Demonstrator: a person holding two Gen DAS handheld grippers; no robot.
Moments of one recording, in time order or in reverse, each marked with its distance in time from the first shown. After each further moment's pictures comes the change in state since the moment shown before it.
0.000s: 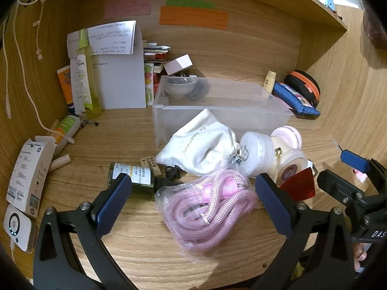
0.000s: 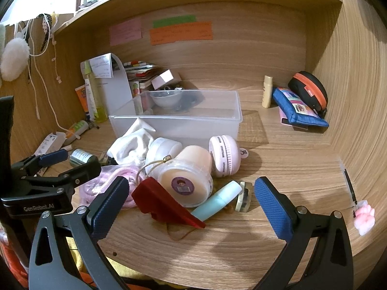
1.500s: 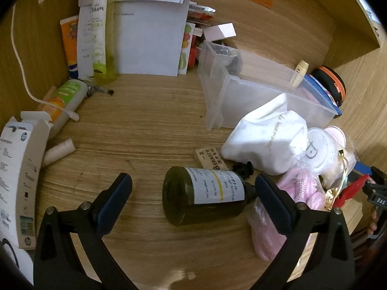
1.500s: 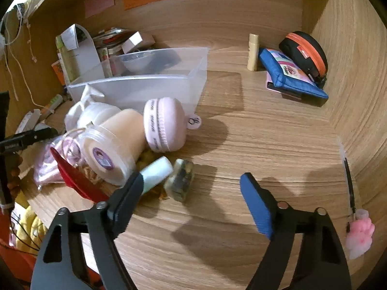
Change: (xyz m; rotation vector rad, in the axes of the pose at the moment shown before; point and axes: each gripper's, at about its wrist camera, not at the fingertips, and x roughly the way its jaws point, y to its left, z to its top) left arm 0.067 0.091 0.002 -0.097 0.184 -0.054; right arm 0.051 -0.080 -0.011 -0.019 0.226 -0.009
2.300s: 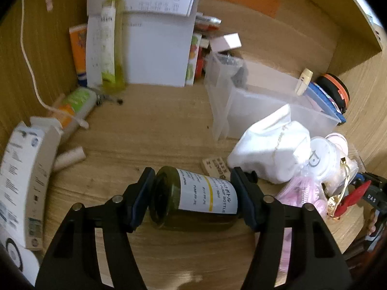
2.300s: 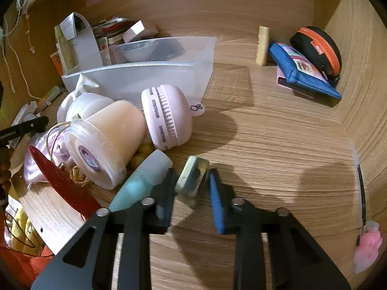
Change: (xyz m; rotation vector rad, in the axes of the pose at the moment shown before) left arm -0.008 0.001 0.003 0.003 -0.075 0.048; right arm 0.024 0.000 0.004 -0.017 0.018 0.019
